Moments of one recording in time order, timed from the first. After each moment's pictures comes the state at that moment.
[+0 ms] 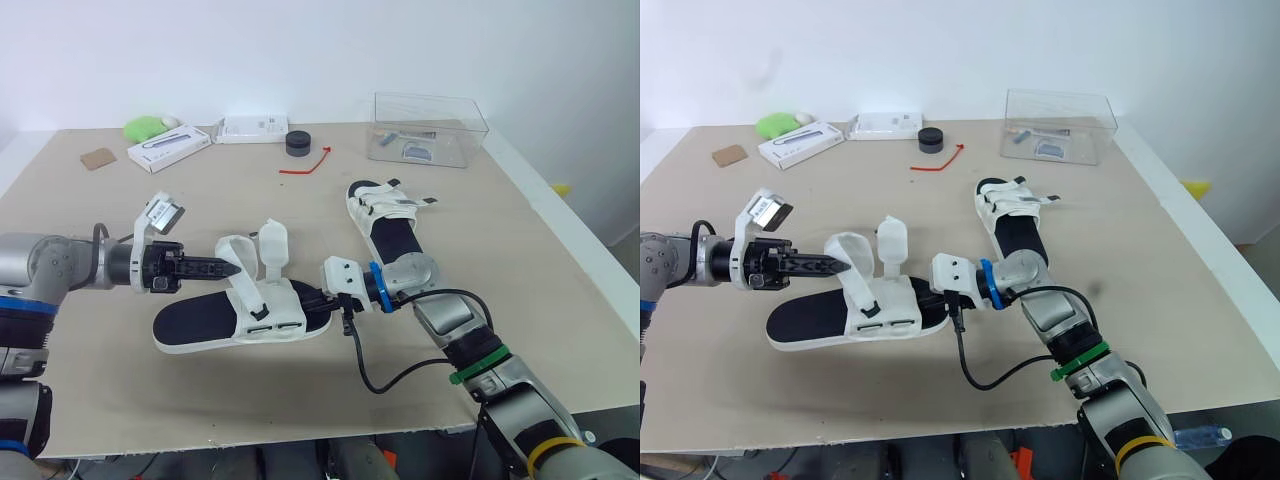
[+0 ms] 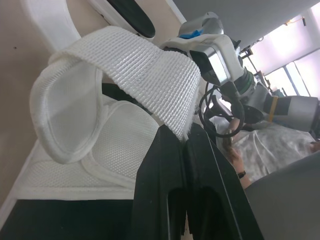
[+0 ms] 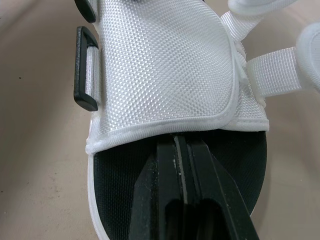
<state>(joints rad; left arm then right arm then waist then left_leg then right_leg) -0.69 0.91 -0.06 0.19 -0.88 1.23 -1.32 -0.68 -0.41 0.42 0.24 0.06 0.09 1.21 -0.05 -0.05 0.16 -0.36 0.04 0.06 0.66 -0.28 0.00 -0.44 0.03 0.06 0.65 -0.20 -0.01</state>
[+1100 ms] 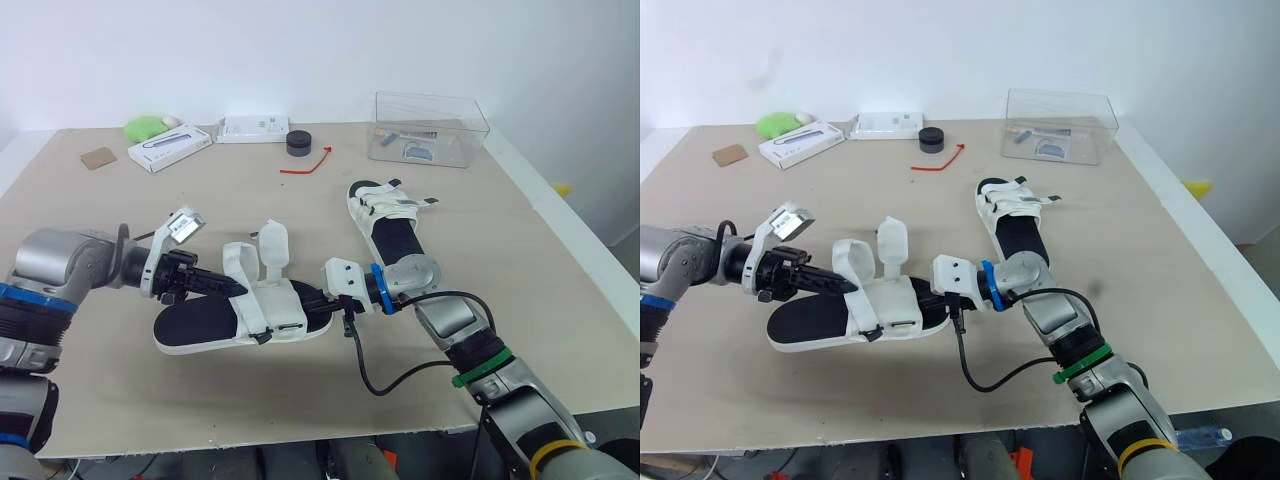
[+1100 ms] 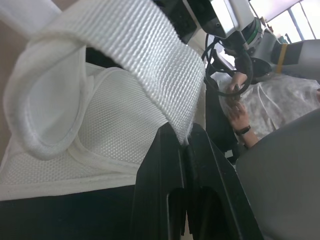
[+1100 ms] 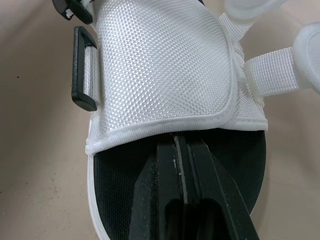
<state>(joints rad) -0.74 0.91 -0.21 0.18 -0.70 1.11 -1.49 -0.66 -0.42 0.43 0.21 0.06 0.09 1.20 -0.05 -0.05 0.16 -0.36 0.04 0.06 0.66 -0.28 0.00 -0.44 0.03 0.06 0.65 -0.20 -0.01</state>
